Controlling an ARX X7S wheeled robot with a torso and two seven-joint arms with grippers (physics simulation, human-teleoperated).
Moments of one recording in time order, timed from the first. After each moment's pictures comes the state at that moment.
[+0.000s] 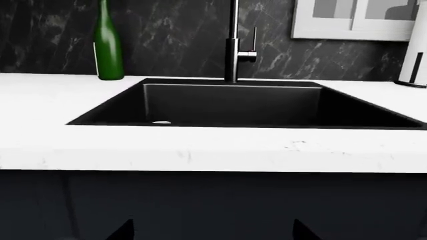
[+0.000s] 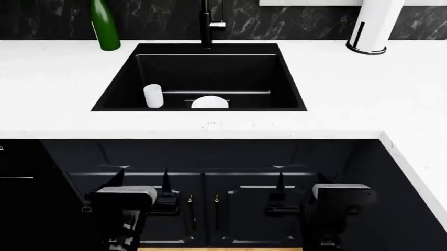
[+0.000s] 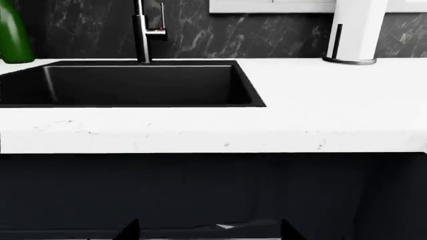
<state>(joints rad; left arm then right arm) -0.05 -0.19 0.10 0.24 -0.22 -0.24 -0.13 0.09 0.17 -0.11 -0.19 0.20 0.30 0.15</state>
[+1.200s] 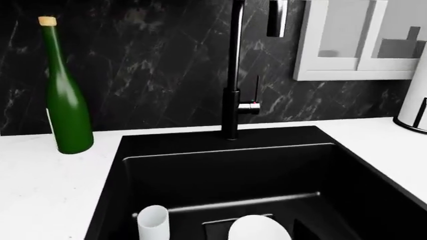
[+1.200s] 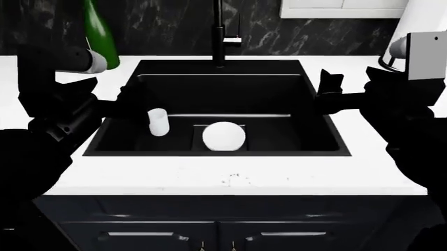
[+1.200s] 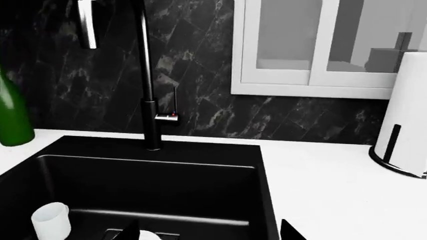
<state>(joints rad) -0.86 -0.41 -0.16 0.47 -0.90 -1.40 -0.27 0.91 0.41 0.14 -0.45 0.68 1.39 0.18</state>
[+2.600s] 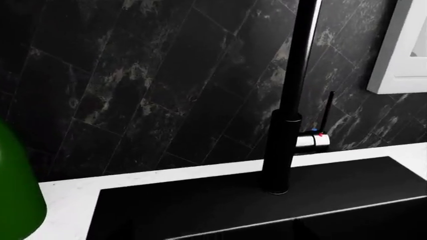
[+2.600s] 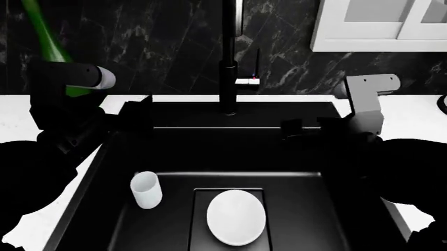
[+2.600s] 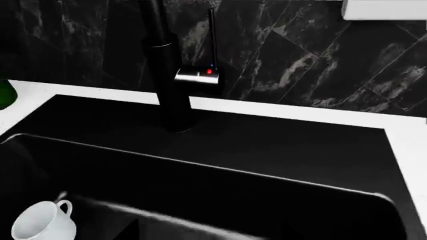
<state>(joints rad) -0.80 -0.43 -0.14 0.47 -0.98 -1.38 -0.31 0.87 0.41 0.08 -0.29 1.08 1.52 0.38</state>
